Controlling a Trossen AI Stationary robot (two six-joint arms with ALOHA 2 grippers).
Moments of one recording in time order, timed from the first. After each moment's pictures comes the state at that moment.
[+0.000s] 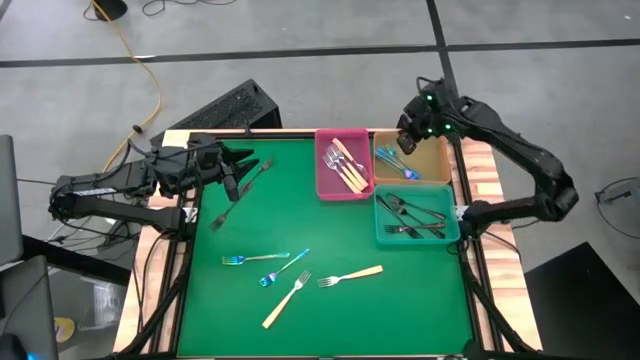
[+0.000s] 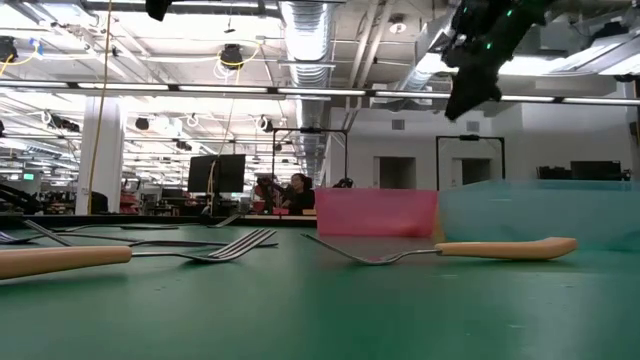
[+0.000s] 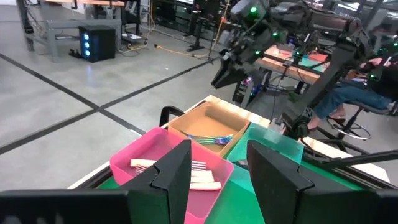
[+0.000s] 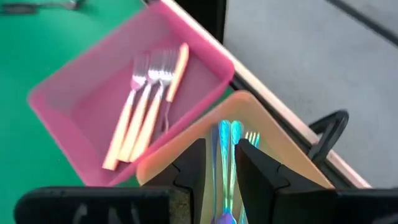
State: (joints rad) left arm 0.06 0.78 0.97 -0.38 -0.42 -0.30; right arm -0.84 1.24 1.21 -0.82 -0.11 -0.08
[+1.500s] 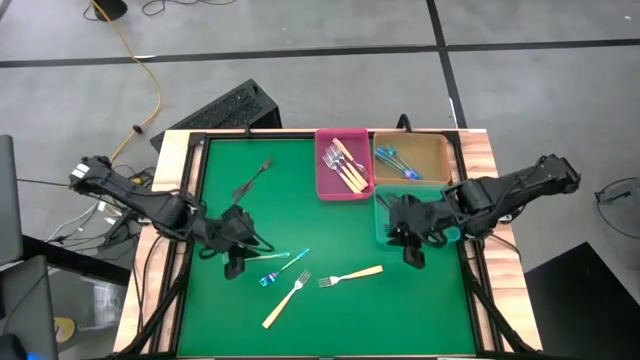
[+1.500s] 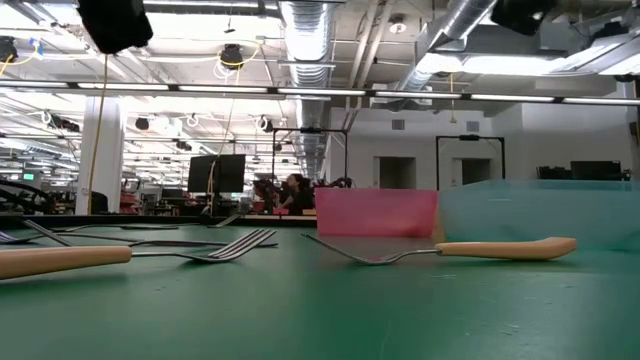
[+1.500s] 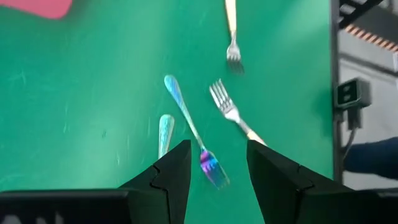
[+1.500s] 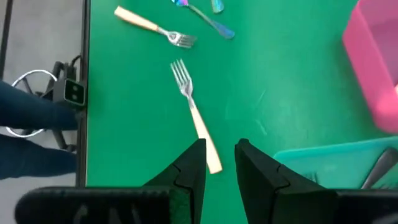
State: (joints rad) left arm -0.42 1.07 0.97 -0.80 -0.20 -0.66; right arm 0.33 1.17 1.17 -0.90 0.08 0.50
